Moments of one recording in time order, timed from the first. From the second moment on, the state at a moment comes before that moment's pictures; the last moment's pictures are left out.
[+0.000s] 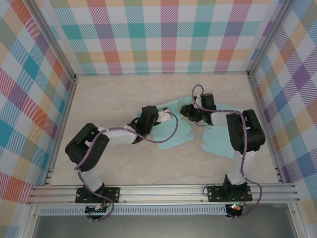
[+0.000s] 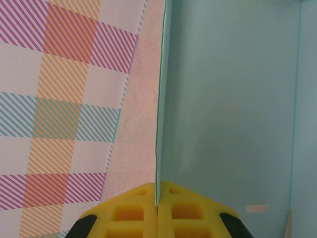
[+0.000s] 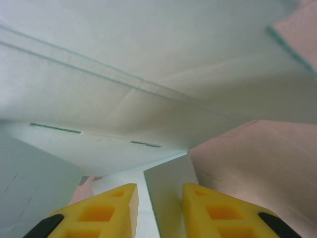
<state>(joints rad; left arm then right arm) -0.73 1.76 0.92 0.39 -0.46 0.97 0.25 1.90 0.98 0.19 -0.61 0.73</state>
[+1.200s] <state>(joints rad) -0.73 1.77 0.85 0.55 -0.46 1.12 0.25 1.45 0.83 -0.07 -0.48 0.60</state>
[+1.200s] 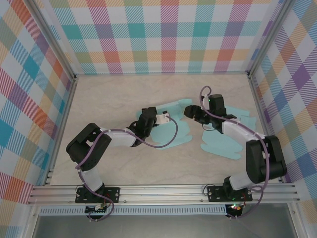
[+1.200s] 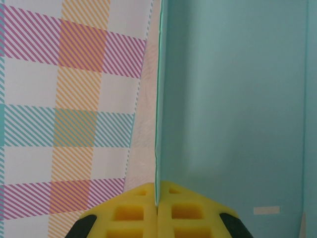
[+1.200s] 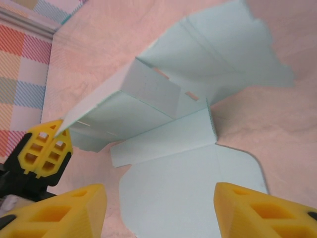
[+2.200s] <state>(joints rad) -0.74 1.81 0.80 0.73 -0.50 1.29 0.04 2.15 1.69 -0.48 -0.68 0.38</state>
